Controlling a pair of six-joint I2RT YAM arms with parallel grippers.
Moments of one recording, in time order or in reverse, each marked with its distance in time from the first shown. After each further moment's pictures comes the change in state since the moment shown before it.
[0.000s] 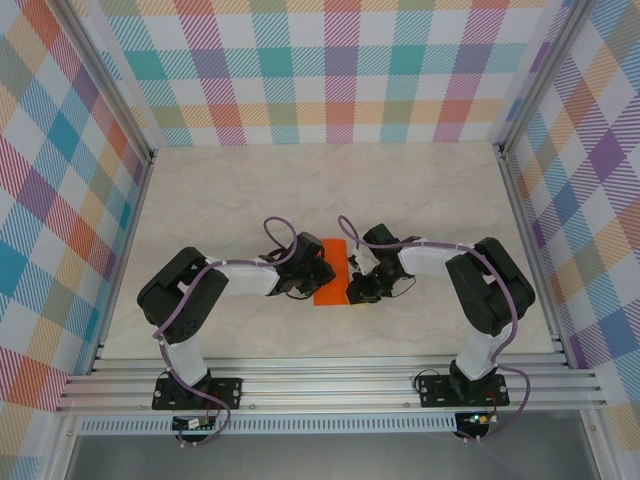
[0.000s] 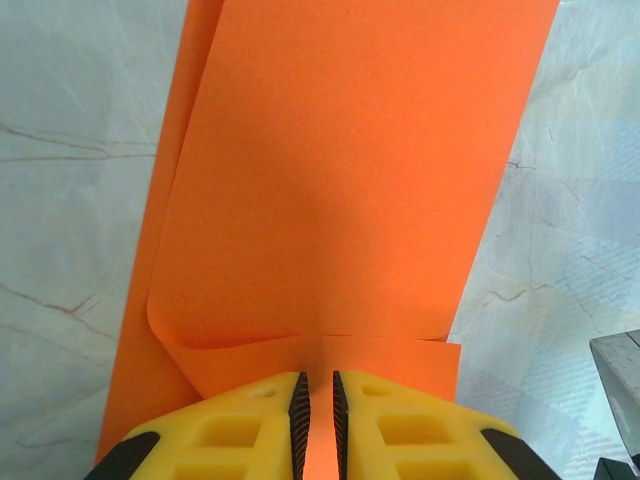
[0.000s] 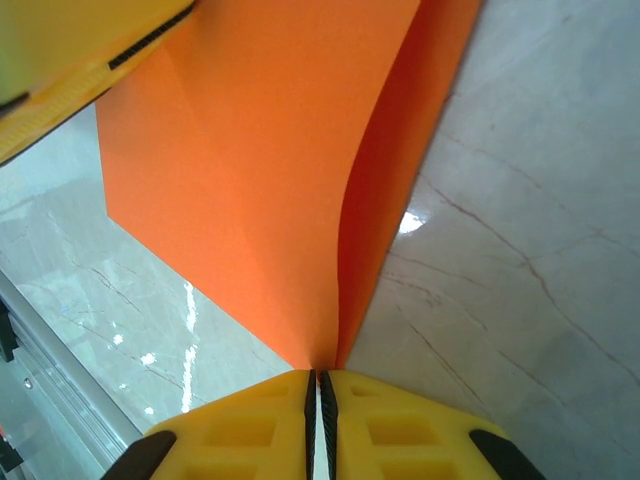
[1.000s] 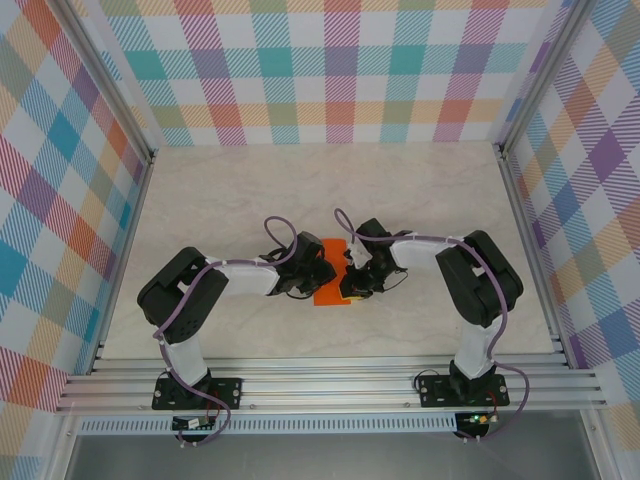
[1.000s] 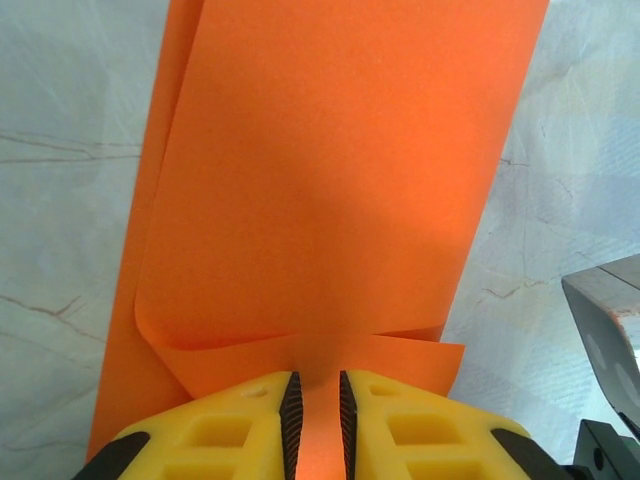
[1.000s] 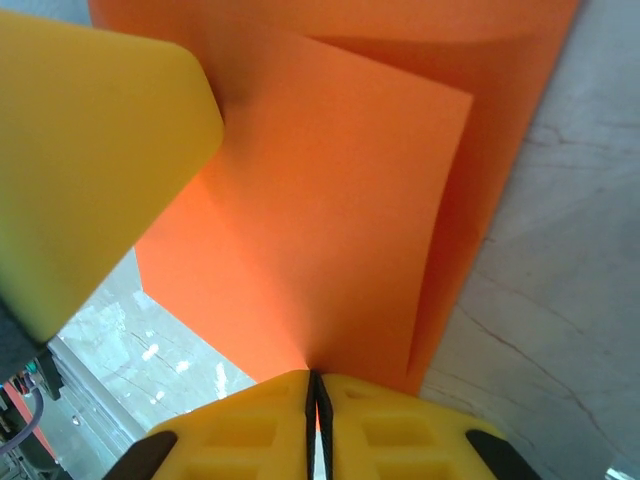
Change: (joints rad) left arm 0.000 -0.002 0.002 0.004 0.008 0.011; right arm 0.016 0.085 0.088 0.015 -0.018 0.108
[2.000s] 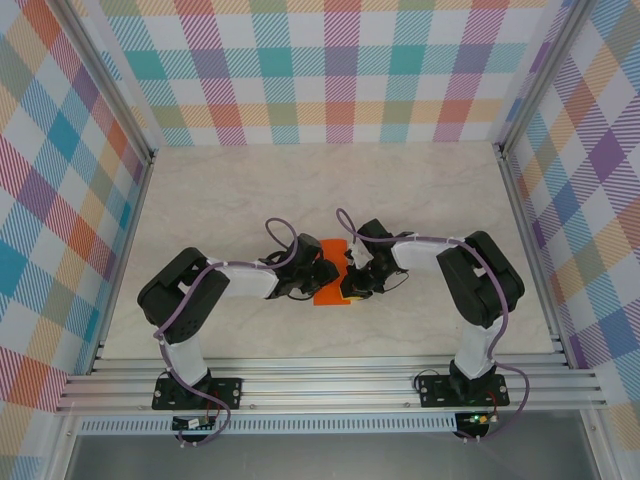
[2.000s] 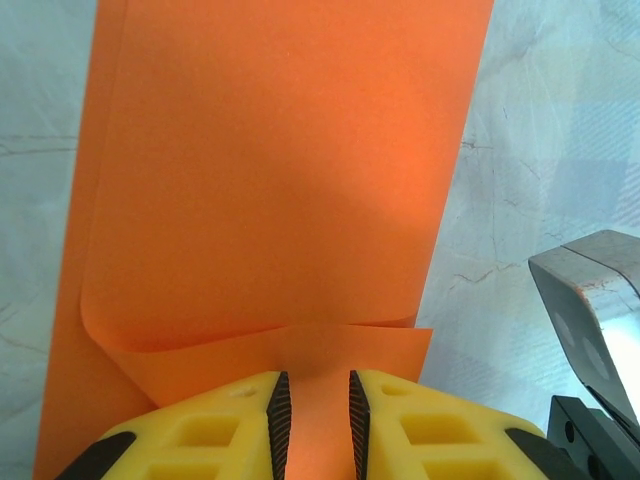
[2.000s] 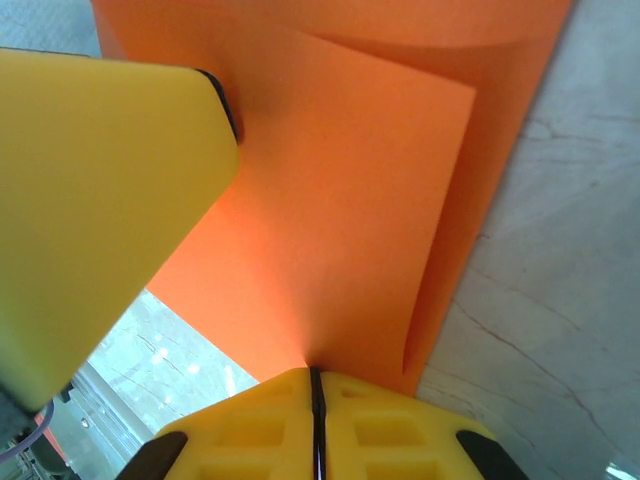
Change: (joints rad) left arm 0.008 0.002 -0.040 0.101 0.022 0.023; right arm -0.005 -0.006 -0.017 0.025 -0.009 0.018
